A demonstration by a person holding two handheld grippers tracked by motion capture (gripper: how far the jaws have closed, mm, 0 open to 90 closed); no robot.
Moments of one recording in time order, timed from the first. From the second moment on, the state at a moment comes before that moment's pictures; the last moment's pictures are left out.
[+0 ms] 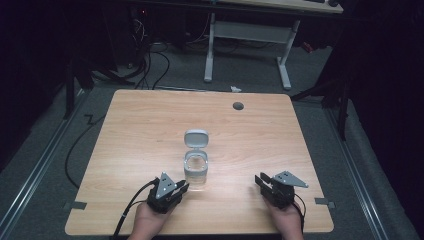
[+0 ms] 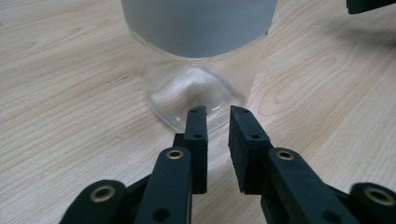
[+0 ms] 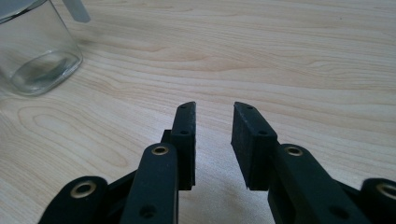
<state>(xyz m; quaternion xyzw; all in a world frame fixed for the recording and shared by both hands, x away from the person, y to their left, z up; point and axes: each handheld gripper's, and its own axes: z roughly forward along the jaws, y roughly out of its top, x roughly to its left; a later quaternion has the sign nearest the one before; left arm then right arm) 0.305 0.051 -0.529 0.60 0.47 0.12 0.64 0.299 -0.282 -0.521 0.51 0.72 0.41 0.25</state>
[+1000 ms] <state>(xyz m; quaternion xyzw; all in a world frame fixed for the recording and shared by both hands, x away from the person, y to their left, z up) 0.306 0.038 -0.534 0.61 0.46 0.07 0.65 0.332 -0.226 -0.504 0.49 0.73 0.42 0.23</state>
